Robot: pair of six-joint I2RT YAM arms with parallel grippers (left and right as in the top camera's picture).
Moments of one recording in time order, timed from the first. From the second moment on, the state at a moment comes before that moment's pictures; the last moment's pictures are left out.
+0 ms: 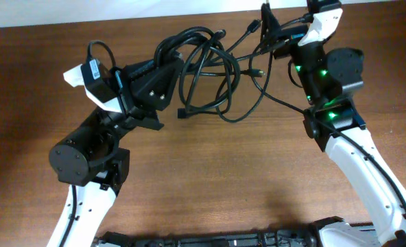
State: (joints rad) left arm -0.30 1.12 0.91 1.04 0.65 -0.76; right arm 0.19 1.33 1.02 0.47 -0.04 0.09
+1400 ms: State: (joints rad) left arm -0.30 1.12 0.92 1.19 0.33 -0.94; right arm 0.19 1.33 1.02 -0.46 -0.04 -0.14
